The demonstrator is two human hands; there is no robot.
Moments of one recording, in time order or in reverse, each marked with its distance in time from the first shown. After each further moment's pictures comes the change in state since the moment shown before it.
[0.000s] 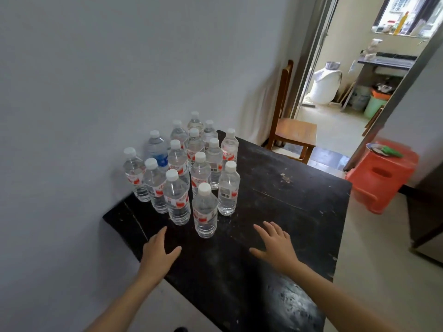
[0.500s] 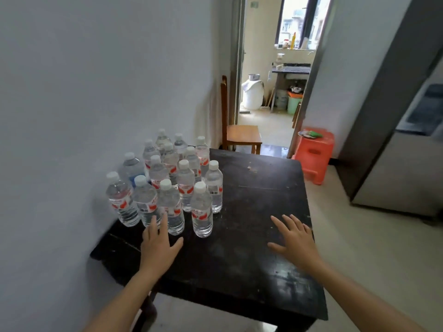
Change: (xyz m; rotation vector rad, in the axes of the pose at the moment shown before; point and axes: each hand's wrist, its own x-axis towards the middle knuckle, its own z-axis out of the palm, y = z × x) left_hand 0.007 0.006 -0.068 0.278 -0.019 0.431; right_hand -0.113 -0.059 -0.005 -0.056 0.239 0.384
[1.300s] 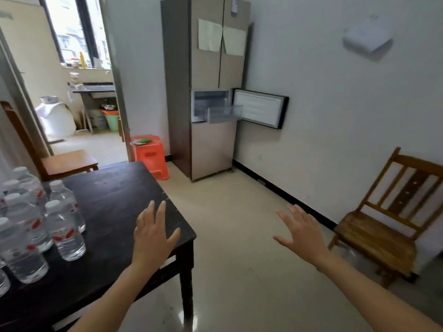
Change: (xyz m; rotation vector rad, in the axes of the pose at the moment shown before) left_hand -0.190 0.113 -0.038 -0.204 -0.219 0.968; right_hand -0.434 -0.016 -0.085 -0.300 0.225 0.786
